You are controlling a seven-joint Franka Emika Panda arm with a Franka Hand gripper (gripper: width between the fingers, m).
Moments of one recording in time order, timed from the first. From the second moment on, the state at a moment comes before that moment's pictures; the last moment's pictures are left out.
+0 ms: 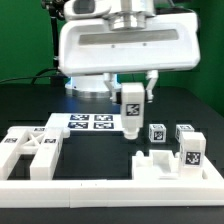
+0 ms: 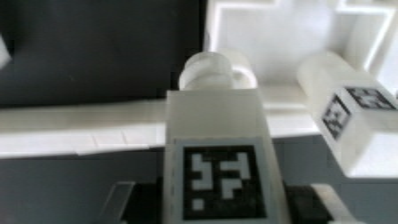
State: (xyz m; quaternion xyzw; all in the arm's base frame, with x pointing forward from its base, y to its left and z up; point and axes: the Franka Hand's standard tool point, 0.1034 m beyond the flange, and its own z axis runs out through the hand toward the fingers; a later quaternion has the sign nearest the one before) arm 0.612 0.035 0.129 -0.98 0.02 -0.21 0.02
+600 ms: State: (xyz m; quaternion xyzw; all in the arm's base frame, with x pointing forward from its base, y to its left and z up) arm 0.616 0.037 0.117 -0.96 0.02 -0.28 0.00
